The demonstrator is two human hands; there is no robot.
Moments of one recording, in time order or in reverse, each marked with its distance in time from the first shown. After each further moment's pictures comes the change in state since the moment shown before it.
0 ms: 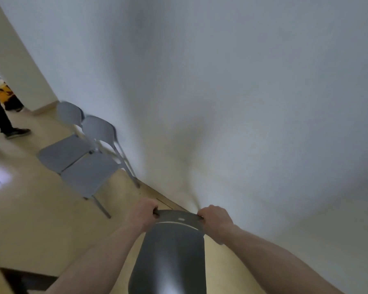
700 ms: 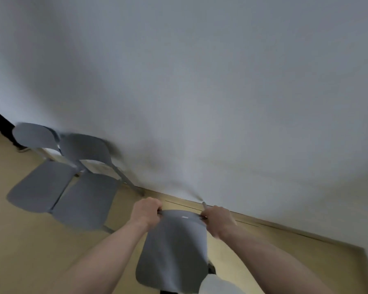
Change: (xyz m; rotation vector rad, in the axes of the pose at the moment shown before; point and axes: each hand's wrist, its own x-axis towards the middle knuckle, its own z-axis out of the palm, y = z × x) left_hand 0.158 -0.195 -0.037 0.169 -0.143 0.292; right_hand 0.168 -0.153 0.046 0.031 -0.040 0.340
